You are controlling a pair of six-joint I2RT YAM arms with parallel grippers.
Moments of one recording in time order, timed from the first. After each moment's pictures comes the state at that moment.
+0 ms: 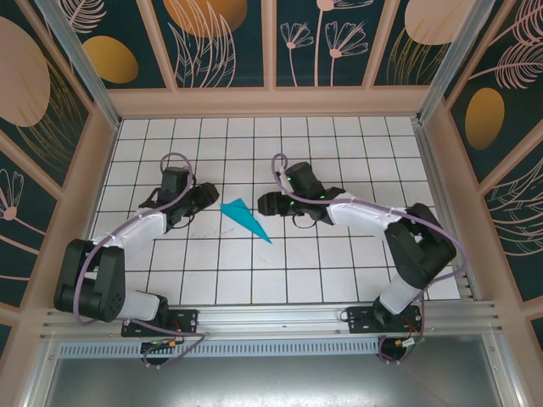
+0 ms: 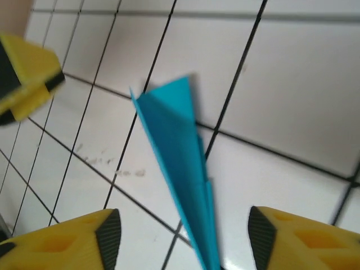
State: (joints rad) left arm -0.25 1.40 0.71 -0.12 0.18 -0.73; right arm 0.69 1.63 0.98 -0.11 -0.30 0.55
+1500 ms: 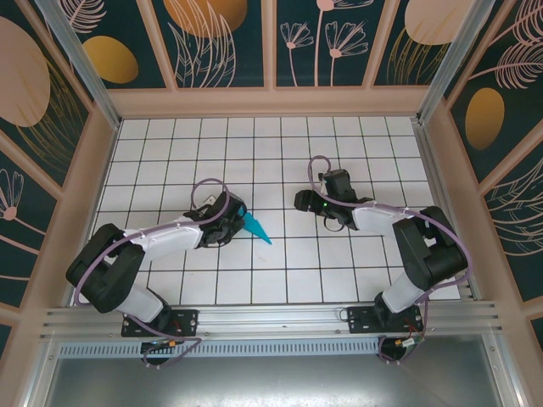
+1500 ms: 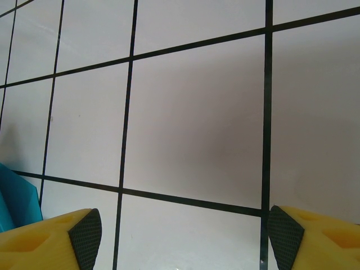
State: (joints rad) left arm -0.68 1.51 0.72 -0.23 -0.17 -1.35; right arm 0.46 1.59 0.74 0.05 -0.18 0.55
